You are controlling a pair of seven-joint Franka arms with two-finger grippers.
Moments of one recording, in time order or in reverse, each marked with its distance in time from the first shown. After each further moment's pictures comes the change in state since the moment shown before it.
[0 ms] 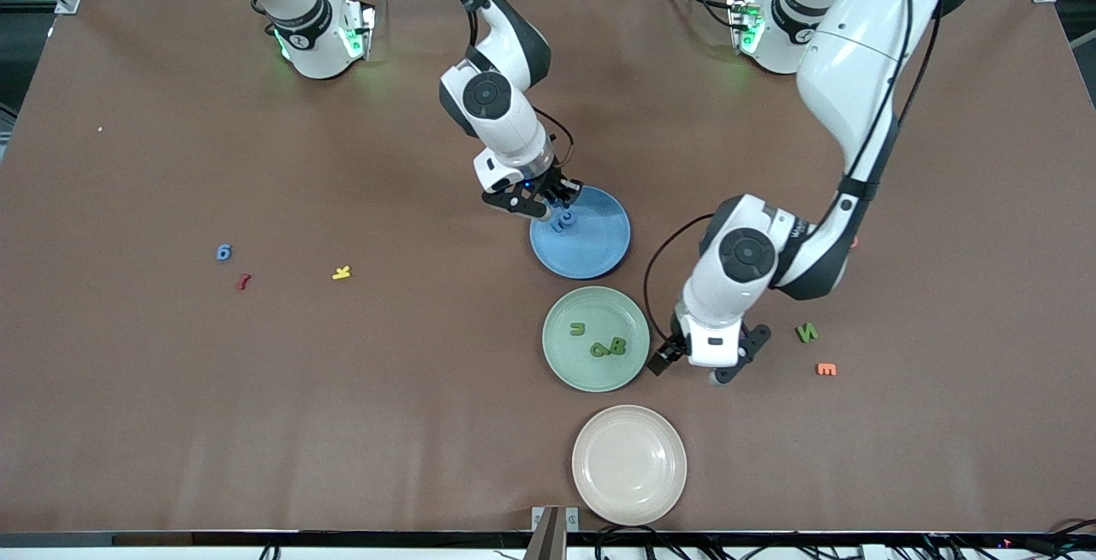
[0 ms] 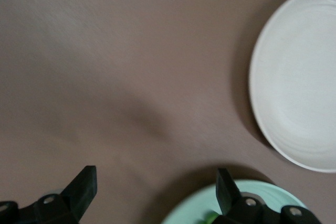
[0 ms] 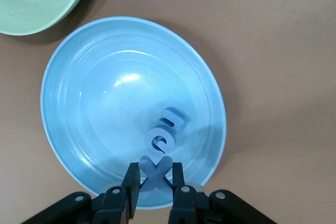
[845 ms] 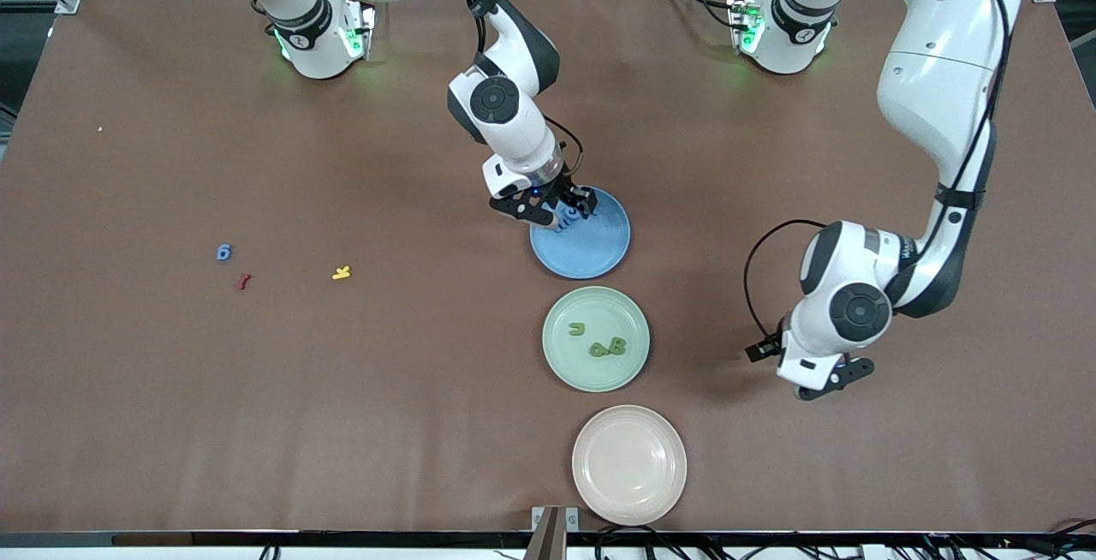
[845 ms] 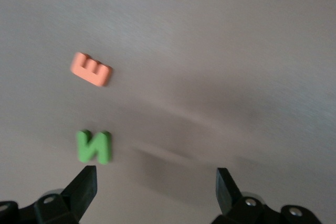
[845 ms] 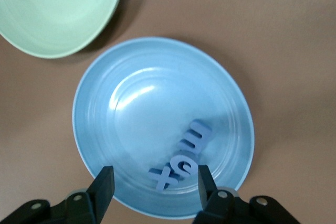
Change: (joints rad) left arm 0.215 -0.007 0.002 0.000 0.058 -0.287 0.530; right arm 0.004 0.028 -0.016 0.073 -0.003 -0.004 0.043
